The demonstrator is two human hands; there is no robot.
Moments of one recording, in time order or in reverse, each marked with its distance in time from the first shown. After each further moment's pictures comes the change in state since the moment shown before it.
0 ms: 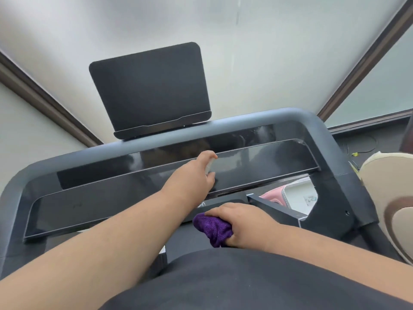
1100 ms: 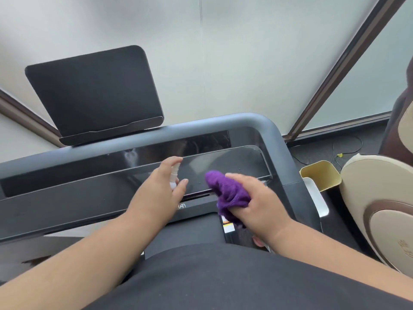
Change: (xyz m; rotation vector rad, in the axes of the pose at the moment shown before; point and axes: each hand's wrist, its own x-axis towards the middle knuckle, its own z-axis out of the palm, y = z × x) left_hand -0.006 0.066 0.037 -0.183 0.129 -0.118; right_hand -0.072 0.110 -0.071 0.454 0.563 0.158
